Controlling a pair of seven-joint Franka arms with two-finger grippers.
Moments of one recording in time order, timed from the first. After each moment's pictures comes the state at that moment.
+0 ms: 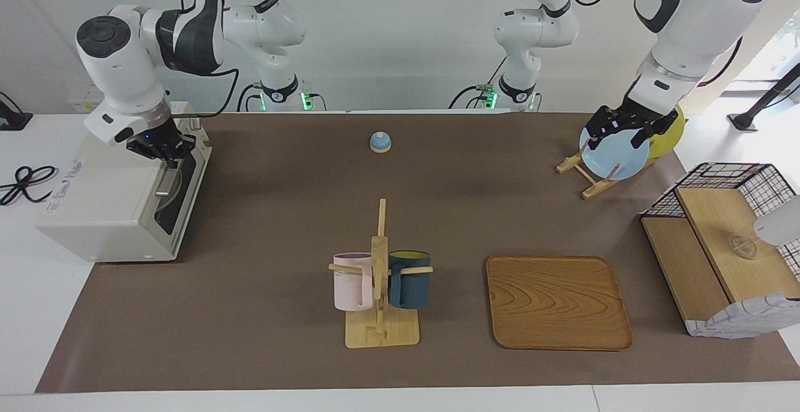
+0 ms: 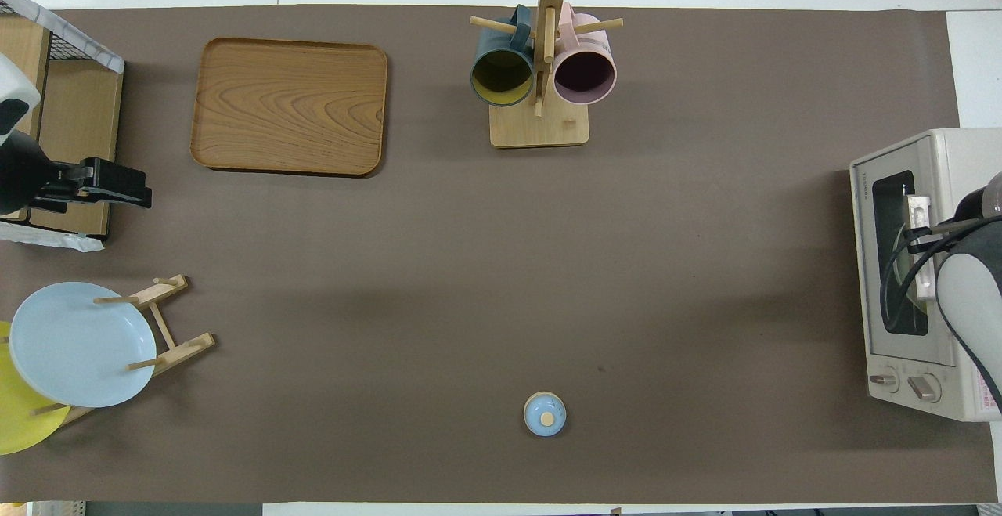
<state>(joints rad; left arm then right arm) -0.09 -0.03 0.02 -1.70 -0.03 1.65 -0.04 -0.09 -0.08 -0.05 -2.01 -0.21 1.86 -0.20</state>
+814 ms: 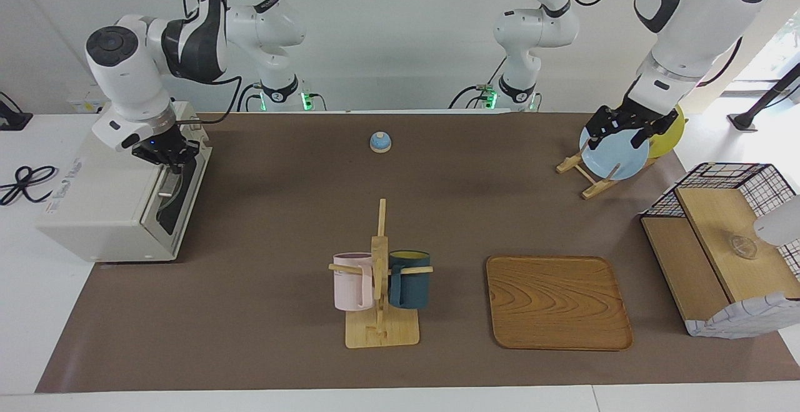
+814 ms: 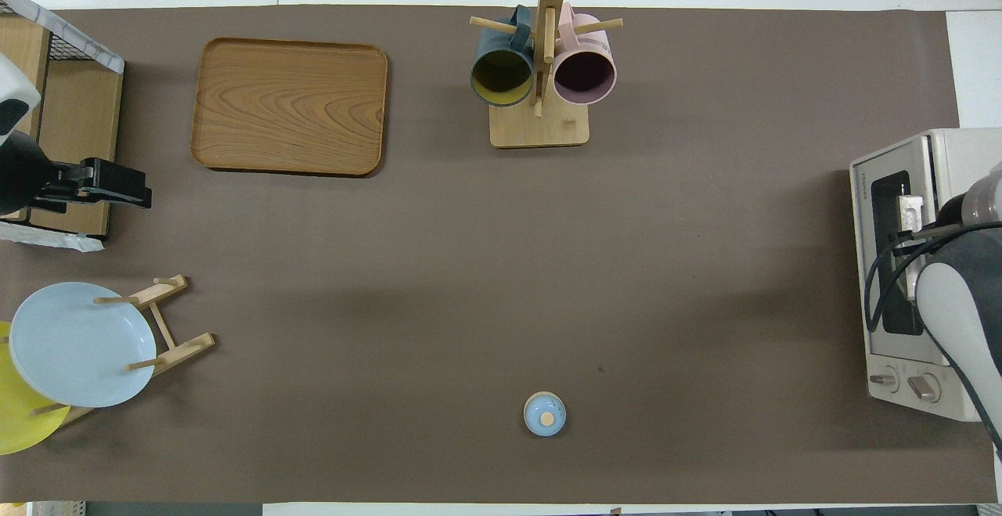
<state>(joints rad) -0.09 -0.03 0.02 -1.70 -0.03 1.65 -0.04 -0.07 -0.08 -0.05 -2.07 -0.20 1.93 -0.18</state>
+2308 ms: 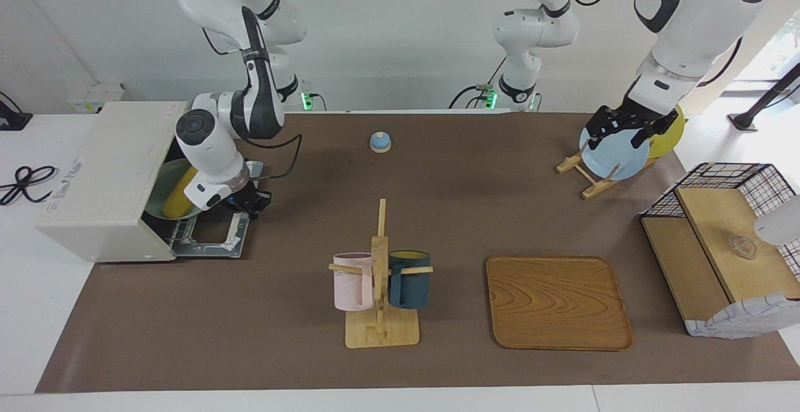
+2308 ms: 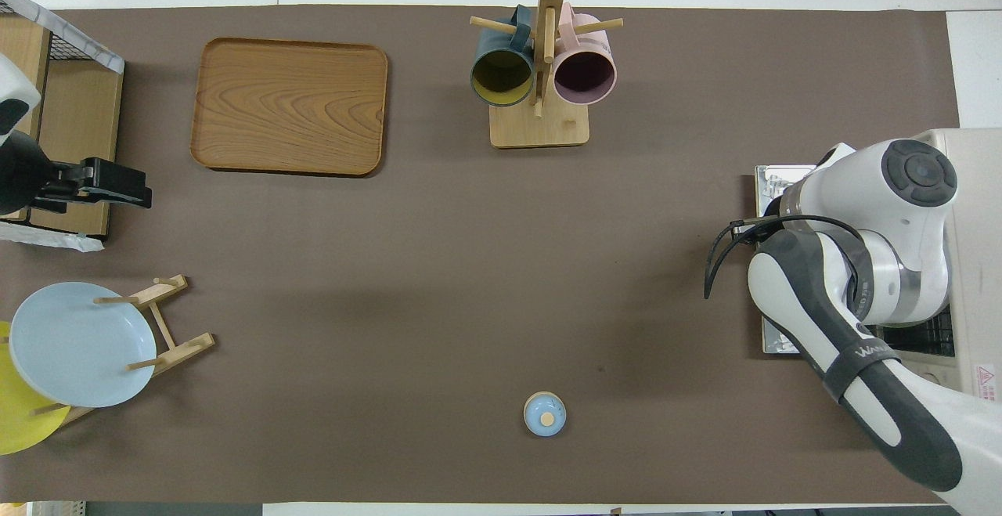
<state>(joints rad) -0.09 -0.03 0.02 -1.70 -0.03 1.65 -0.04 0.05 0.16 -0.02 -2.18 0.02 2.28 -0.04</state>
